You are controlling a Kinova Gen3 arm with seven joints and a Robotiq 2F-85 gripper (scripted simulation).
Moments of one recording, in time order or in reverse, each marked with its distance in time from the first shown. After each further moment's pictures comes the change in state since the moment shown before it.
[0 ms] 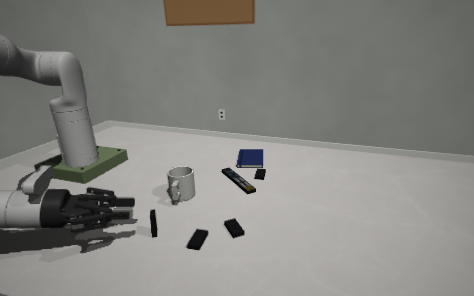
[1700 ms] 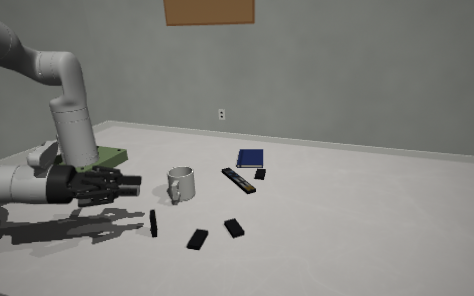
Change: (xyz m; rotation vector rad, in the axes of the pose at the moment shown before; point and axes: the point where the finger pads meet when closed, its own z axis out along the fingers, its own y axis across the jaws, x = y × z) arm 0.054 0.002 0.012 0.002 -0.001 0.000
